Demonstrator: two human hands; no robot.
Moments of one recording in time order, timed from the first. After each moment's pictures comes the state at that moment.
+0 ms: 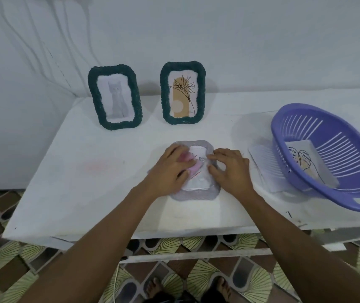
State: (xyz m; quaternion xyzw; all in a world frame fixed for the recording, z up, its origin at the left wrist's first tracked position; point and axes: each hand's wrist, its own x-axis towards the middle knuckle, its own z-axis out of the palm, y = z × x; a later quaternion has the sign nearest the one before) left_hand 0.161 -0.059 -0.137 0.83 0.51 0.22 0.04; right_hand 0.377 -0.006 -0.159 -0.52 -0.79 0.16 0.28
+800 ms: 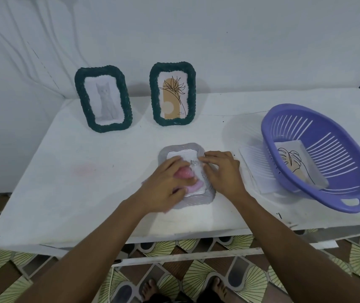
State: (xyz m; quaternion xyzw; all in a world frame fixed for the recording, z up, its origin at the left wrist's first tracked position) left_hand 0.174 -0.076 -0.142 0.85 0.49 0.19 0.11; right_hand 0.381 -0.002 -0.160 -0.51 -0.77 0.21 0.32
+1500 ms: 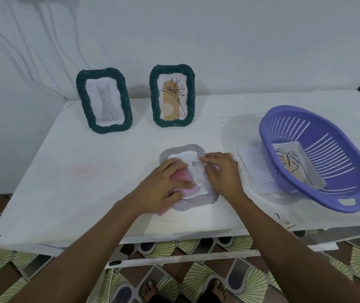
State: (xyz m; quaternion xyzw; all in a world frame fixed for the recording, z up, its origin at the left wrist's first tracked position) left_hand 0.166 -0.080 -0.140 0.85 0.48 0.17 0.11; right_hand 0.381 -0.003 -0.159 -0.52 -0.77 0.20 0.33
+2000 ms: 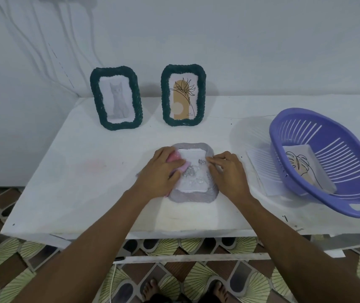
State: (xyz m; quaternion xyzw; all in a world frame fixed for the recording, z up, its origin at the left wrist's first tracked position) left_hand 0.150 -0.069 -0.143 0.76 0.61 0.21 0.10; right_hand 0.377 -0.007 -0.161 -0.50 -0.78 0.18 0.32
